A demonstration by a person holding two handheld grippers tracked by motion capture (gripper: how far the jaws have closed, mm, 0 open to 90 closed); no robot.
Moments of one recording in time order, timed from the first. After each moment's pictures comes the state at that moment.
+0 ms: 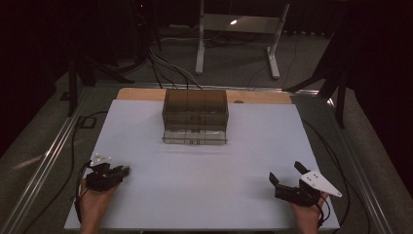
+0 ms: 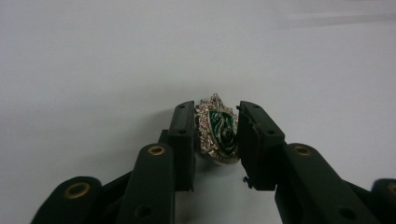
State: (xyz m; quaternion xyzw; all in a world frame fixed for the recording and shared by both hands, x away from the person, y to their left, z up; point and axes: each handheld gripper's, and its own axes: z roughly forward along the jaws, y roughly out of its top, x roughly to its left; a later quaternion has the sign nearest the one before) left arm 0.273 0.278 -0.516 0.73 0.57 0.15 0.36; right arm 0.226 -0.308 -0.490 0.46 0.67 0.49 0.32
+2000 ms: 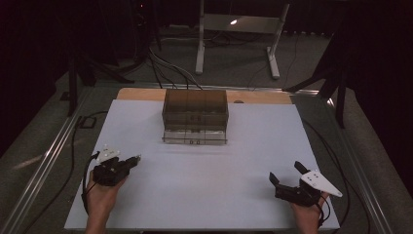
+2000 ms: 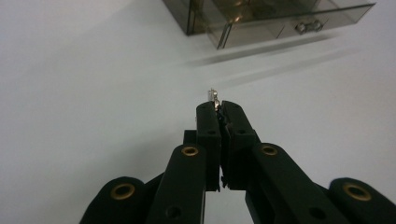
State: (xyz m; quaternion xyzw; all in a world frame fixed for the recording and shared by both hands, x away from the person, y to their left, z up) left arm 0.272 0.241 -0.467 0.75 0.50 0.18 0.40; right arm 0.226 -0.309 -0.490 0.46 0.67 0.49 0.32
